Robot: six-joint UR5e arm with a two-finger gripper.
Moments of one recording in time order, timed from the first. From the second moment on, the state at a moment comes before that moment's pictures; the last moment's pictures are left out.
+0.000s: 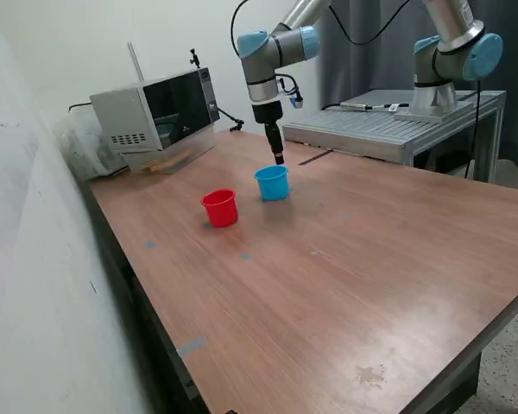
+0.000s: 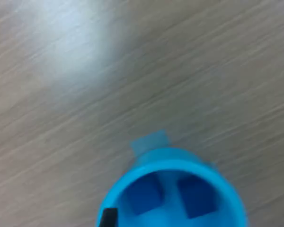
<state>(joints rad) -0.28 -1.07 1.69 -2.16 -1.63 3.36</state>
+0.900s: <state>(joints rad) -0.07 -1.54 1.88 -1.77 -1.63 3.25</state>
